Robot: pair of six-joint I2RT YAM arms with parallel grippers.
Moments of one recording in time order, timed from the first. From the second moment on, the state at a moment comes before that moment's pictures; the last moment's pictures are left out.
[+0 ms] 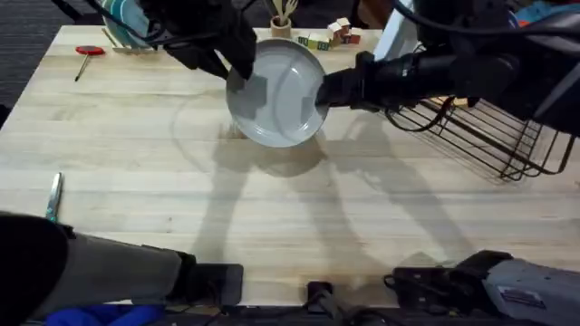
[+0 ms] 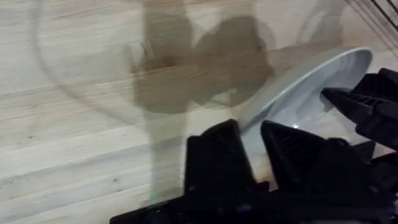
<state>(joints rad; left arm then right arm) -0.15 1.59 1.78 -1.48 0.27 -0.14 0.45 1.36 1.09 -0.55 -0.42 0.50</state>
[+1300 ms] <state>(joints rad) -0.15 1.59 1.78 -1.48 0.32 -0.15 -0.10 1.06 1.09 -0.56 -0.41 0.04</state>
